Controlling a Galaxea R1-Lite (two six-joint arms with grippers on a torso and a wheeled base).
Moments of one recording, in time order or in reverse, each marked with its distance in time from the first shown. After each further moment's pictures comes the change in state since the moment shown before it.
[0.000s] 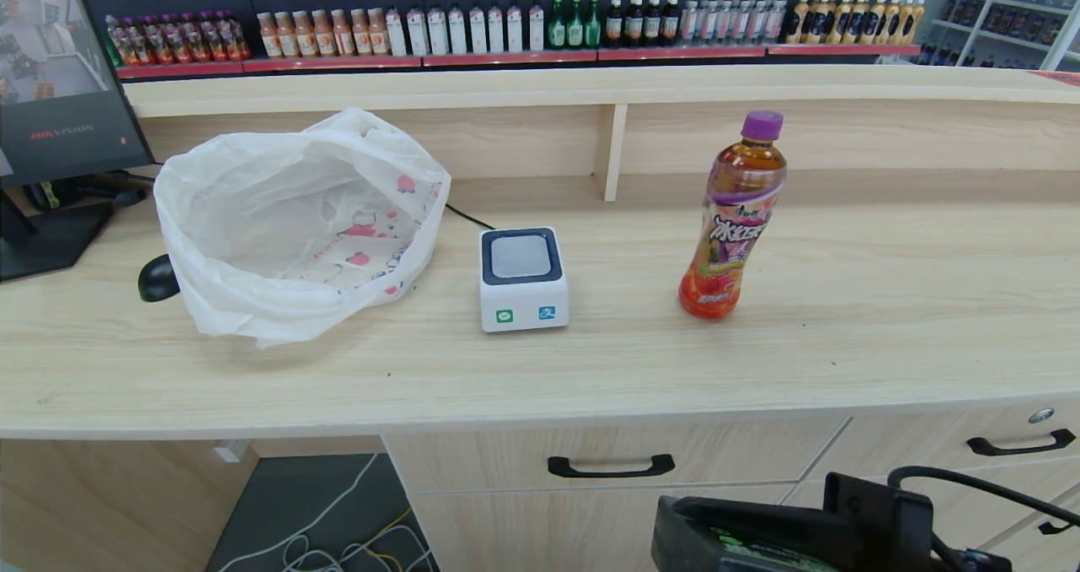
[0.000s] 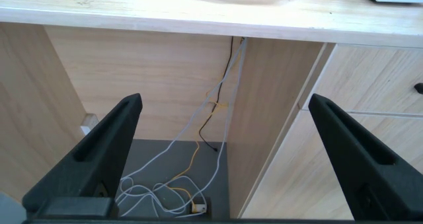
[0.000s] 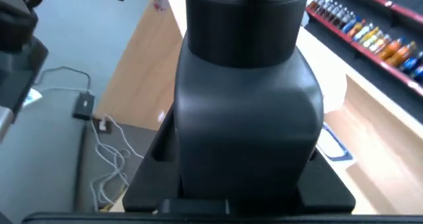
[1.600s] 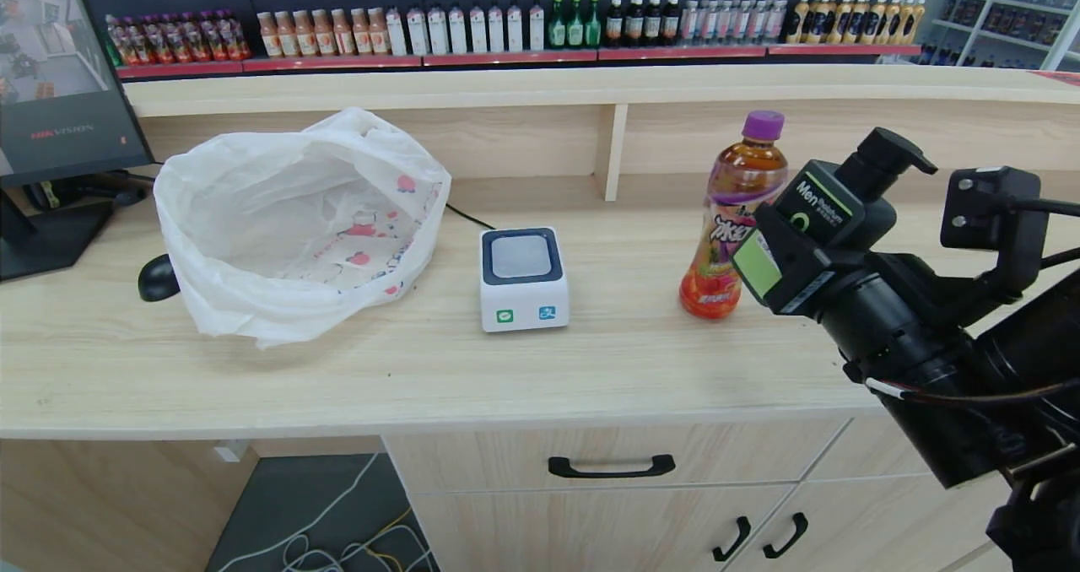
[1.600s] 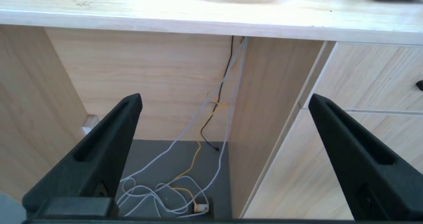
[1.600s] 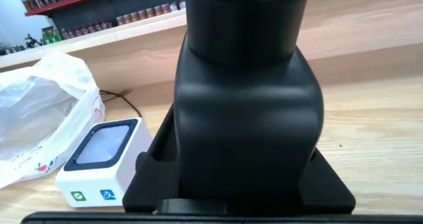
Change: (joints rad) left arm -0.003 0.000 0.000 0.001 0.000 0.011; right arm -0.309 0.136 -0.388 0.029 -0.795 0.764
